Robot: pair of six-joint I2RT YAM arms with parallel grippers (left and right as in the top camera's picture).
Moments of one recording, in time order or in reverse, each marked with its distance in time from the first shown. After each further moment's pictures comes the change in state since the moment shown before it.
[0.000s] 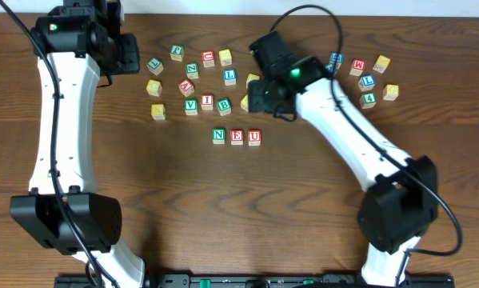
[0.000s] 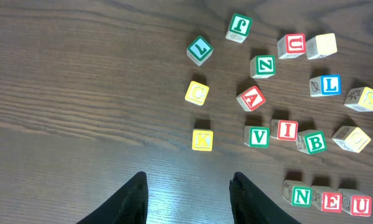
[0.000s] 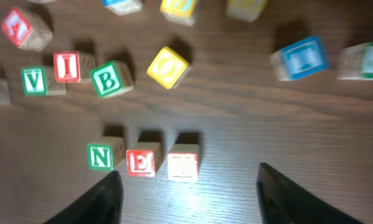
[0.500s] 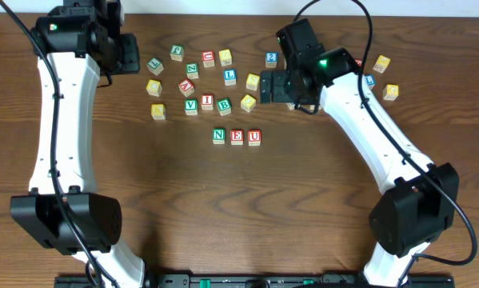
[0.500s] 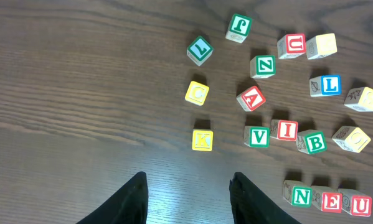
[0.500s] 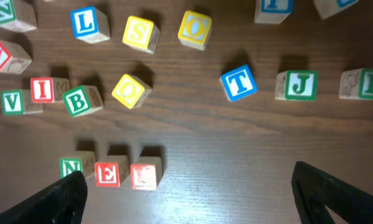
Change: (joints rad) left arm 0.000 0.000 0.000 0.000 0.000 0.000; right arm -0.084 -0.045 0.000 -0.017 0.022 -0.071
